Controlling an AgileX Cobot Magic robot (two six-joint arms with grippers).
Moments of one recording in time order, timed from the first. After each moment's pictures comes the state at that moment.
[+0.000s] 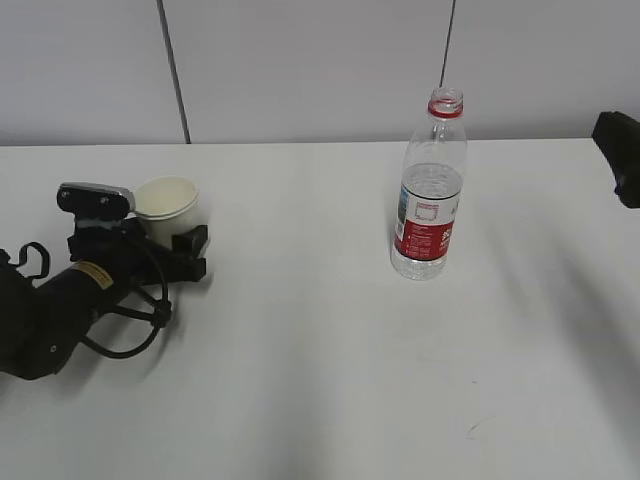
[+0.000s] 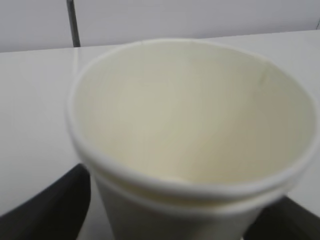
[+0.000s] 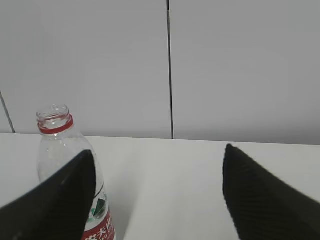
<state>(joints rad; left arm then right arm) -0.23 2.26 -0.81 0.13 -1.14 -0.08 0.07 1.14 -0.38 0.00 -0.62 0.01</state>
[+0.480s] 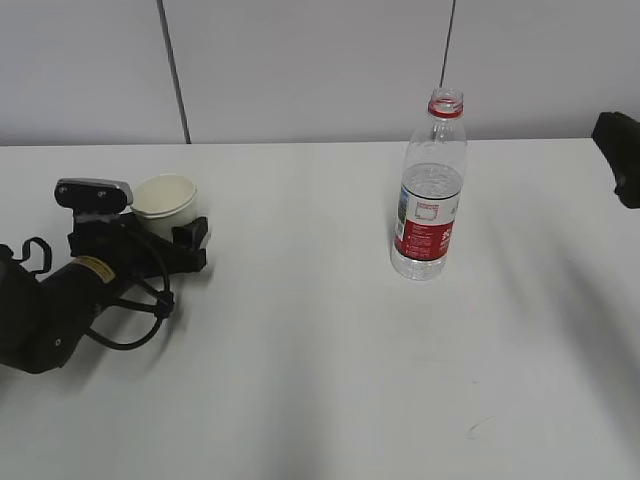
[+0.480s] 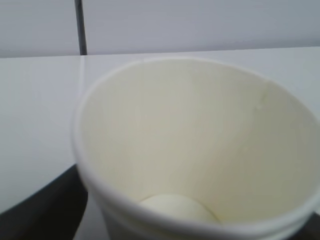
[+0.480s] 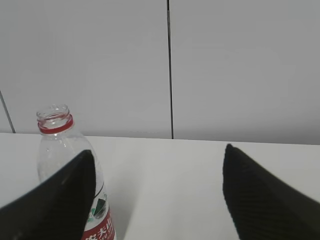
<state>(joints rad) -0.23 2.27 -0.83 0.11 -1.14 -0.11 0.07 1.14 -0.38 0.00 -0.62 0.01</state>
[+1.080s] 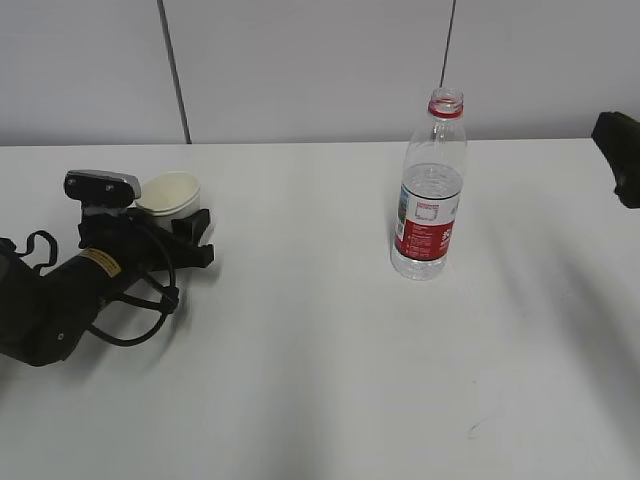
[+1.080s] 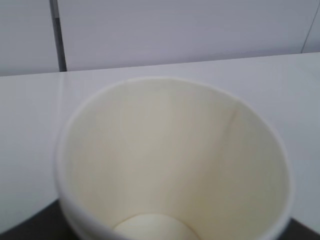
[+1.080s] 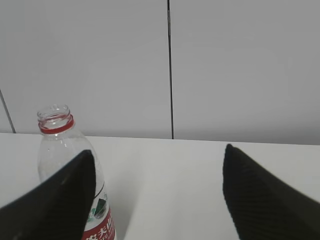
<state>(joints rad) -0.23 2.27 -0.86 0.17 -1.14 -0.11 0.07 1.14 -0.38 0.00 -0.62 0.01</state>
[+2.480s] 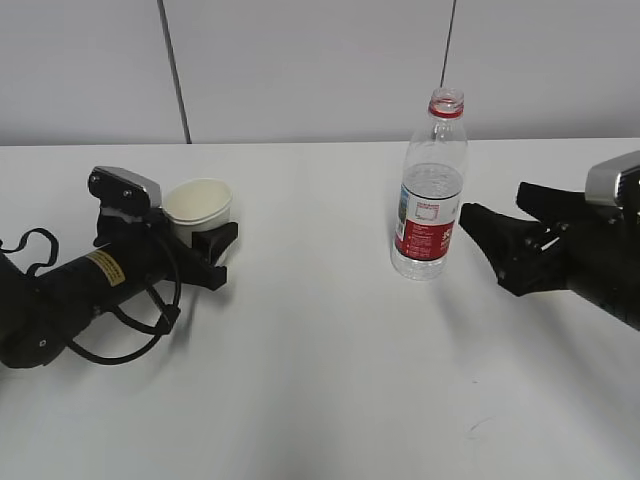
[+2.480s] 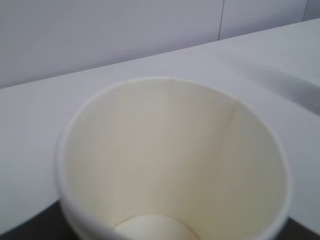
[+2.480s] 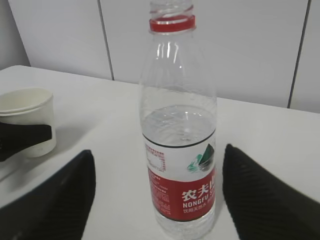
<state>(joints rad) -0.23 2.22 -0.82 0.41 -1.14 -0.11 0.07 1.65 -0.38 -0.40 -1.10 0.17</state>
